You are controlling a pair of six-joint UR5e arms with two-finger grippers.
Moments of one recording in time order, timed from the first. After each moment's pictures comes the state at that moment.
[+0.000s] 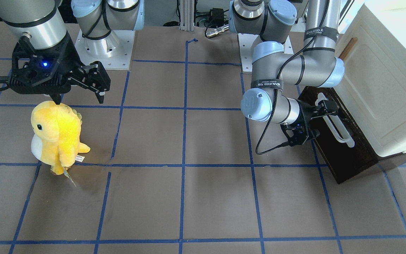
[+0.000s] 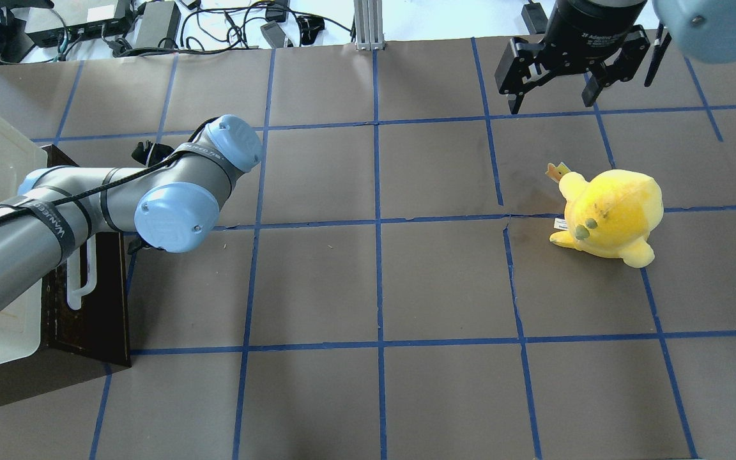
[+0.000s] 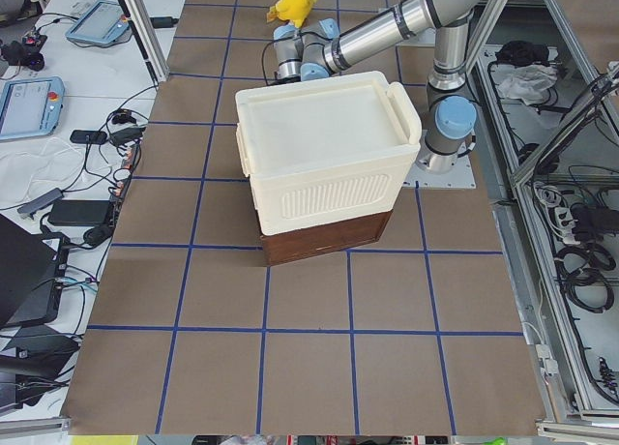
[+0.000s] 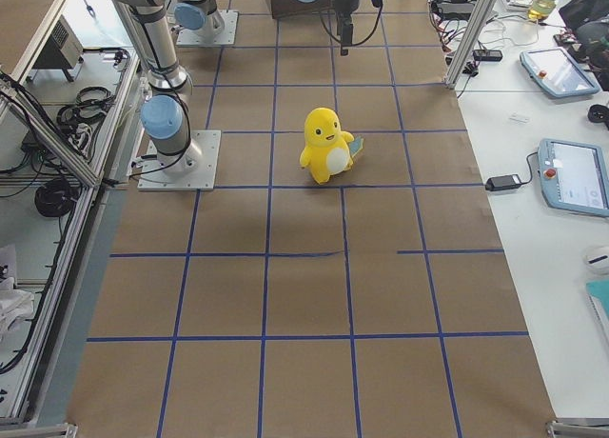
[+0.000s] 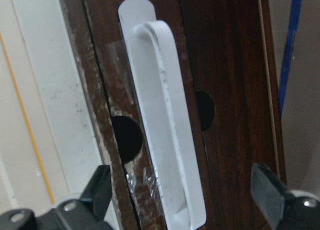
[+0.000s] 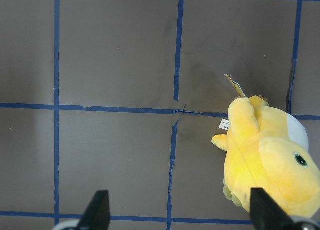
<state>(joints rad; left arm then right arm) -1.64 -1.86 -1.93 -1.39 2.56 -0.39 1.60 -1.48 1.44 -1.57 -1.58 -0.02</state>
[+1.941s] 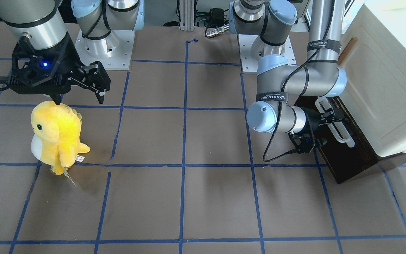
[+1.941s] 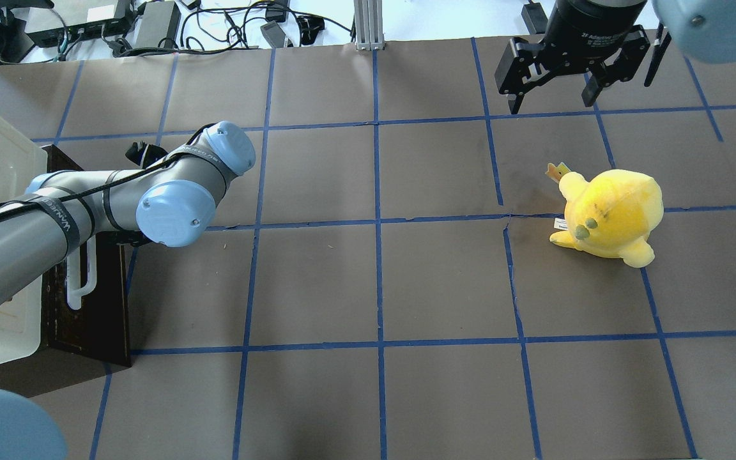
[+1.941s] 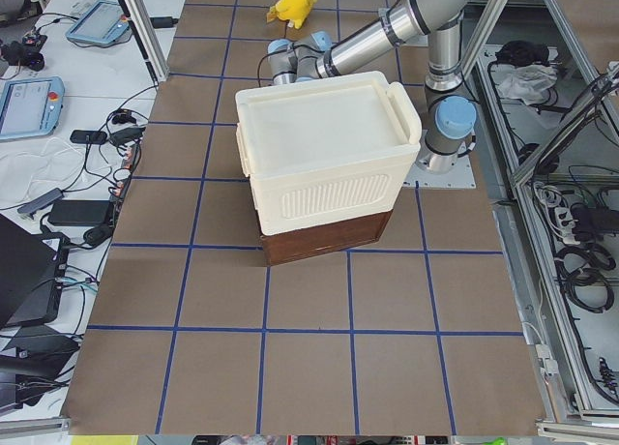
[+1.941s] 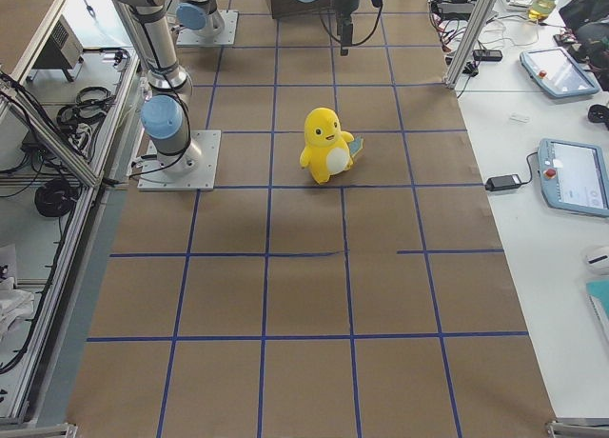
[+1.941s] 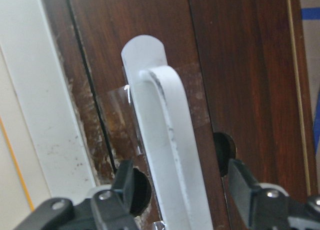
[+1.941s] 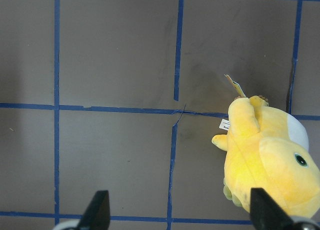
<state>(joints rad) -1.60 -1.91 -1.93 -1.37 2.65 -0.38 1.60 -1.48 1.44 -1.57 -1.58 -0.02</state>
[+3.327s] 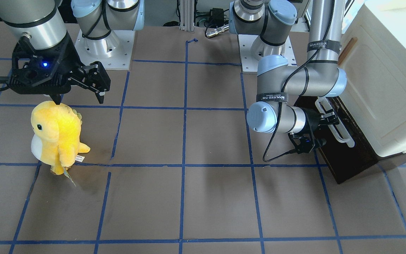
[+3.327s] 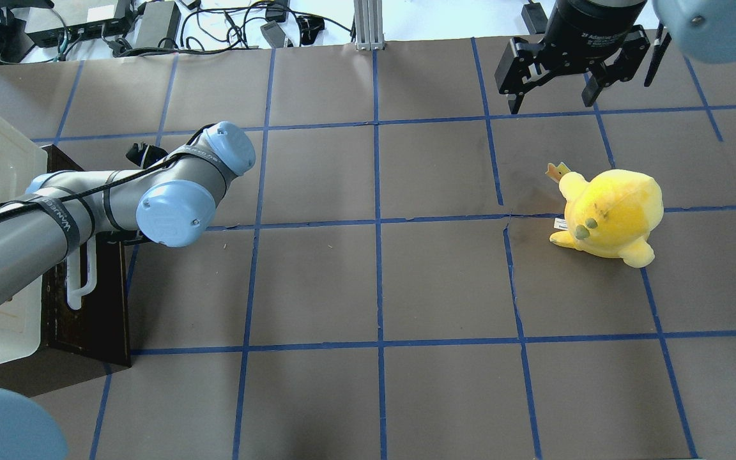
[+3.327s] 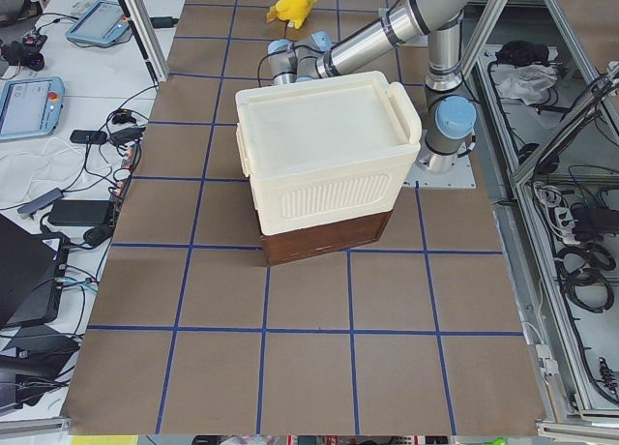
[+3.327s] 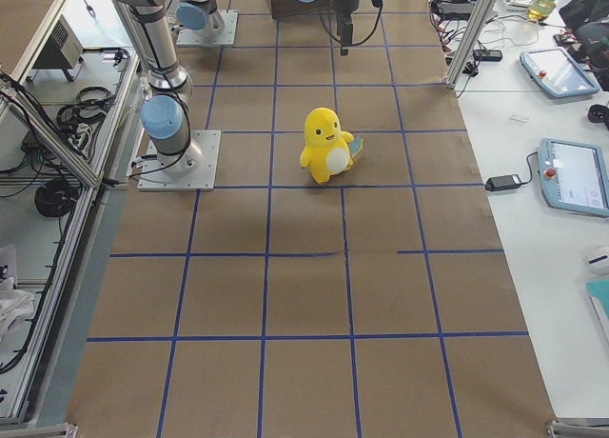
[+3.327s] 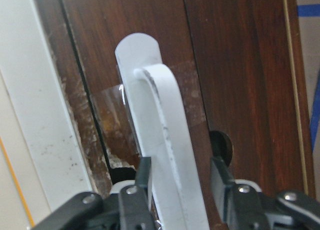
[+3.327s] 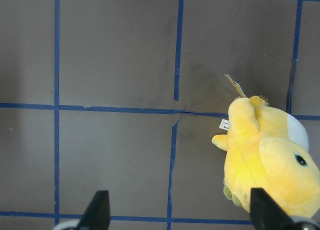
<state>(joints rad) -1.60 -1.91 -1.93 -1.38 2.64 -0.37 1.60 -1.48 1.44 -1.57 -1.58 -0.02</state>
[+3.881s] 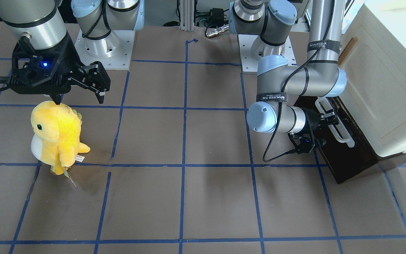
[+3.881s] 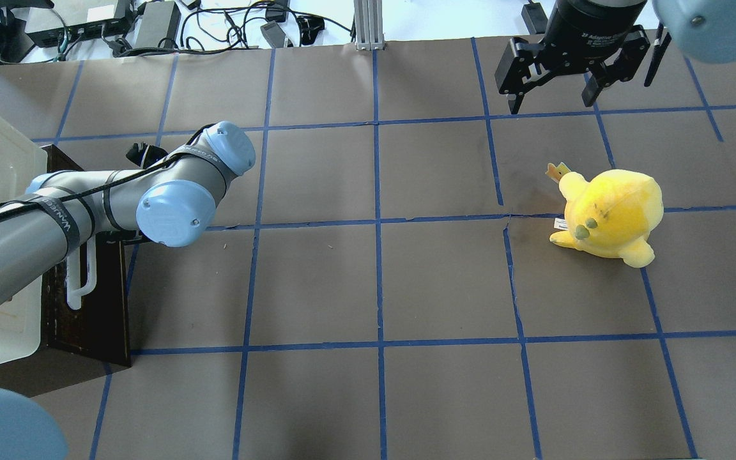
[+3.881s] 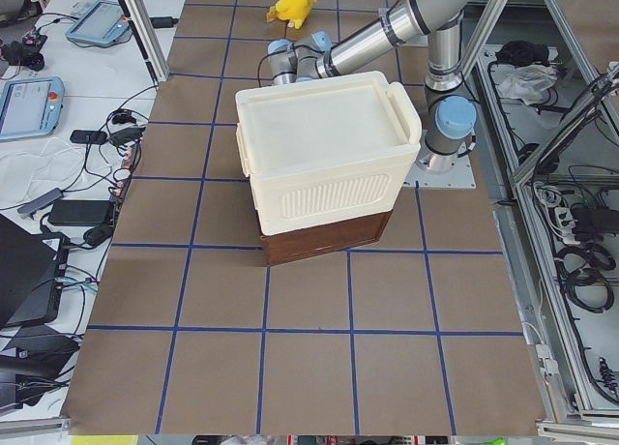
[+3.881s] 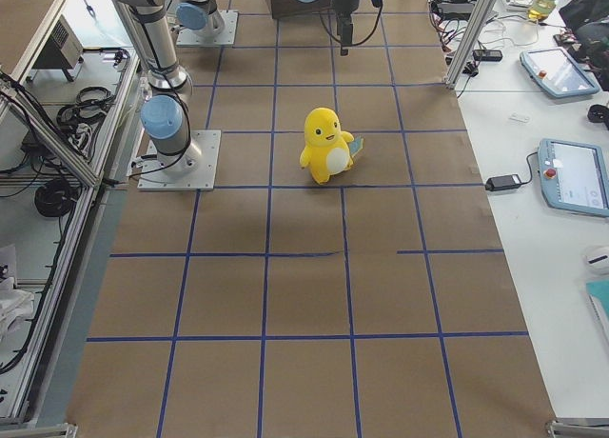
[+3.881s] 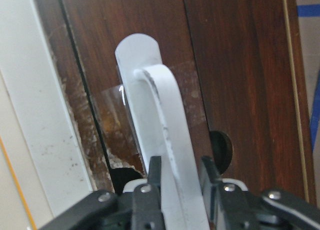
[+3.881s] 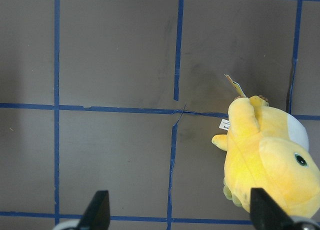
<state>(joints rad) -1.60 -1.91 -1.93 -1.38 2.64 -0.37 1.60 -1.48 1.44 -1.57 -1.58 -0.02</state>
